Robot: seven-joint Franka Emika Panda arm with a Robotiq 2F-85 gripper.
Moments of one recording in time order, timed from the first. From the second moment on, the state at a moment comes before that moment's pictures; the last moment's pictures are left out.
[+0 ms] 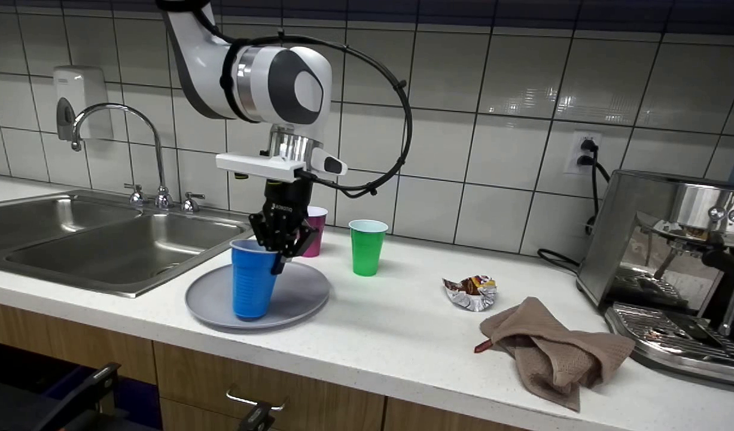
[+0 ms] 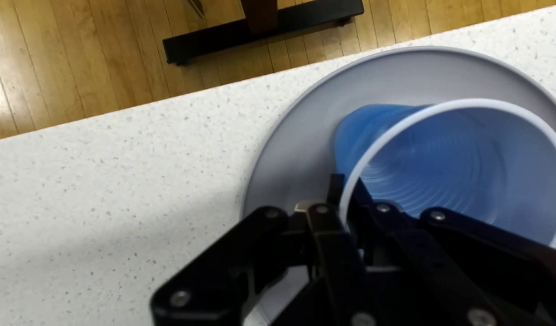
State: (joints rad) arm -0.02 0.16 -0.05 -2.44 0.04 2.38 0.05
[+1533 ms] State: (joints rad) arm -0.03 0.04 -0.05 -2.51 0.04 2.38 0.04
